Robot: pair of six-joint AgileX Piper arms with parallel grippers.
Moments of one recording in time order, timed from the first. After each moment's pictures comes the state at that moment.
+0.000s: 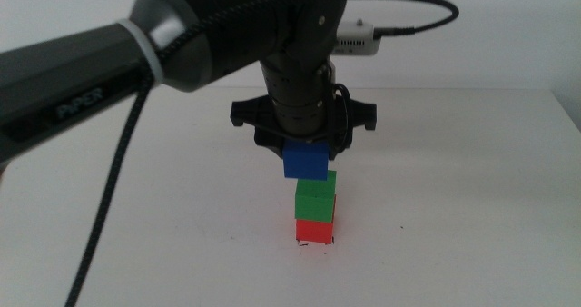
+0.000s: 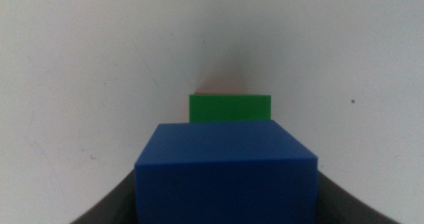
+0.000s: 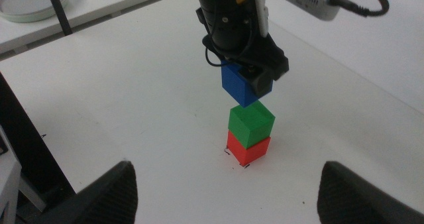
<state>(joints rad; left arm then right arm) -0.76 1.87 -1.75 0.13 1.22 -0.67 0.81 0.61 -0.99 0.01 0.93 -0.08</state>
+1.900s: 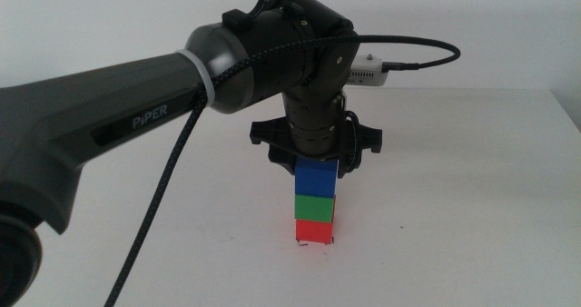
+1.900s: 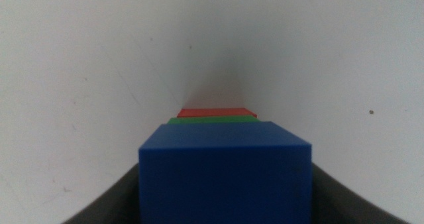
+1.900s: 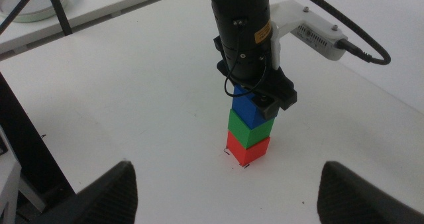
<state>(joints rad) -0.76 1.98 -1.75 0.11 1.14 -0.63 0.81 0.61 -0.99 0.01 0.93 -0.08</state>
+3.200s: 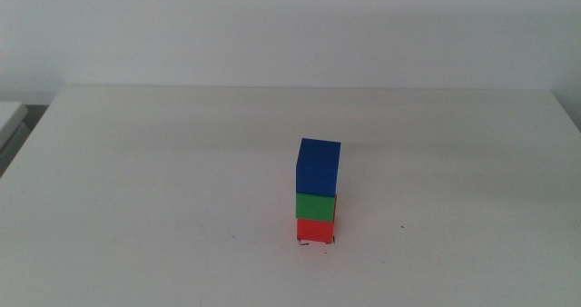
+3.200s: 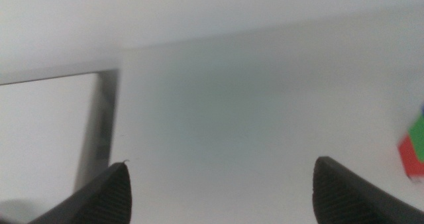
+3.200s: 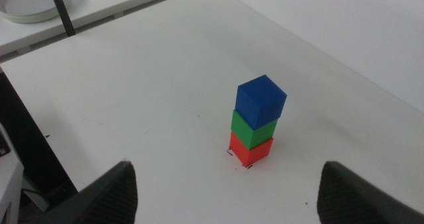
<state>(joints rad) -0.19 0.71 -1.15 0.15 1.11 -0.05 0.81 0.61 -0.99 0.01 0.93 -0.08</state>
